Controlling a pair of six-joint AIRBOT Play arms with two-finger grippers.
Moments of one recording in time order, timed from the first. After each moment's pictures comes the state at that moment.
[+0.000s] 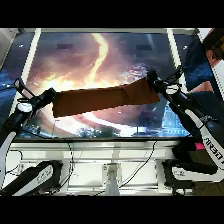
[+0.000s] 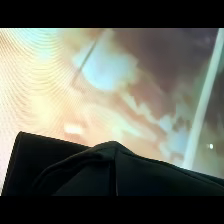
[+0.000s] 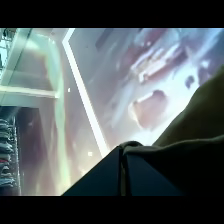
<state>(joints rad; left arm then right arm) 0.15 -1.10 0.60 0.73 -0.25 -1.29 0.15 -1.43 0.93 -0.58 0.10 1.61</state>
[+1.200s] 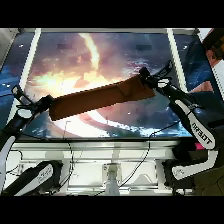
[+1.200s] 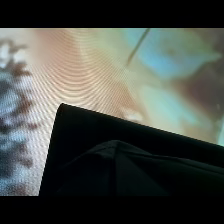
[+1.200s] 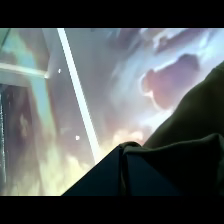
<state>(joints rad) 0.21 -1.09 0.51 0.85 -0.22 -1.32 0.18 -1.63 1.13 -0.65 0.14 1.61</state>
